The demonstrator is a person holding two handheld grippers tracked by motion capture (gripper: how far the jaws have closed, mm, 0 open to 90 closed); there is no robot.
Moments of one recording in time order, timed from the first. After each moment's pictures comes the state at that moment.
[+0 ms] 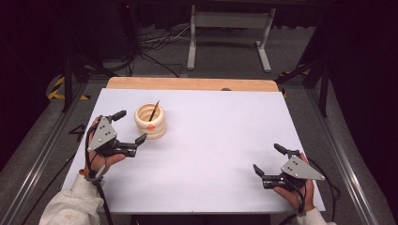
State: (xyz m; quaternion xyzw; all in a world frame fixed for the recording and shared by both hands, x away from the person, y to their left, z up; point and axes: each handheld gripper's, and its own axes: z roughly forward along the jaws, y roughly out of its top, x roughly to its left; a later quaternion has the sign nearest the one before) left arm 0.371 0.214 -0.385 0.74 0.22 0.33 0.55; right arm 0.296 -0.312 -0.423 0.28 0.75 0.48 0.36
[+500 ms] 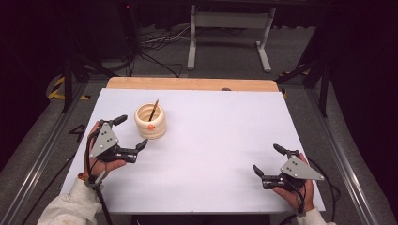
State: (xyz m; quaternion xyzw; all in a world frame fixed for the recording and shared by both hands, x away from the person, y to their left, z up) left arm 0.360 0.212 -0.391 0.74 0.21 0.33 0.54; right arm 0.296 -0.311 -0.424 0.27 0.75 0.47 0.36
